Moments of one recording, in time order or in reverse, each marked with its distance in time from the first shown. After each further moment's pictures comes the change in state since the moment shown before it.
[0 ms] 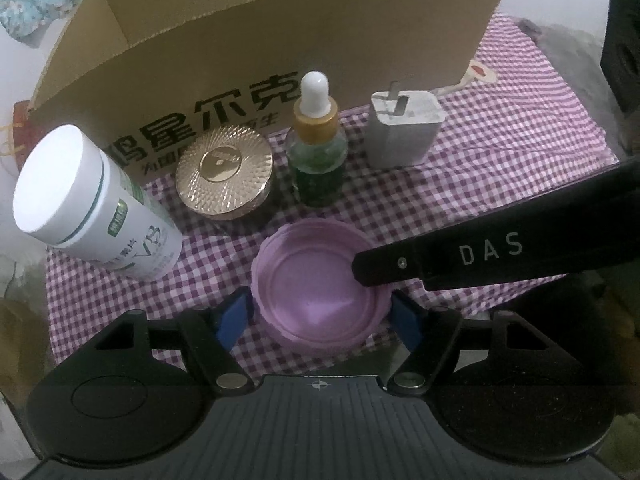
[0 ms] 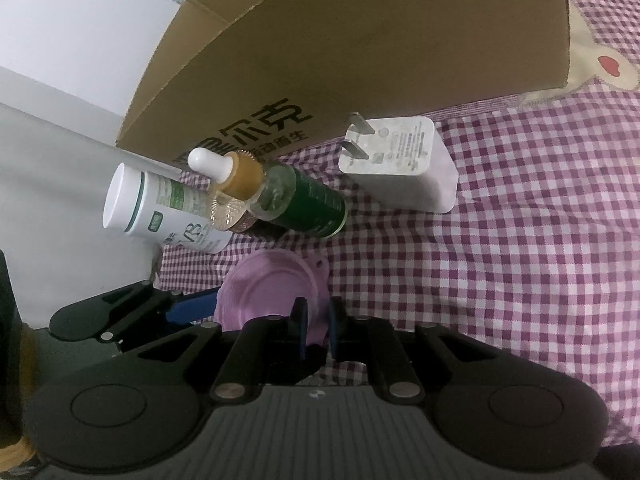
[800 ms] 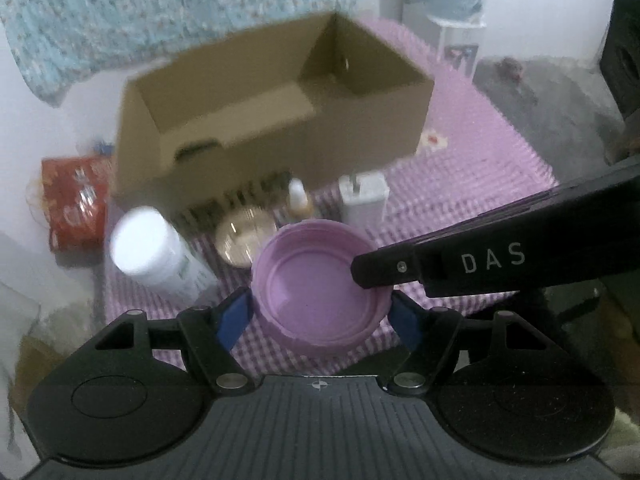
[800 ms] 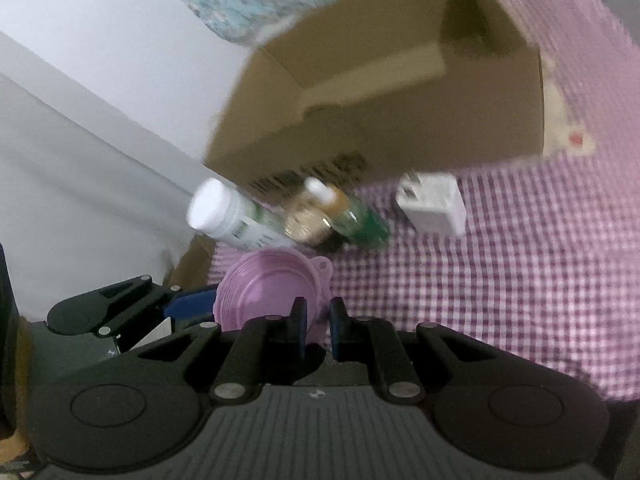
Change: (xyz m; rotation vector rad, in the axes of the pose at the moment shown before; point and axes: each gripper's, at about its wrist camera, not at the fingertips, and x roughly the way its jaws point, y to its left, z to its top) left arm -0.106 -0.019 -0.009 0.045 -0.187 0.044; right arm -0.099 0.053 -0.028 -0.107 -0.174 0.001
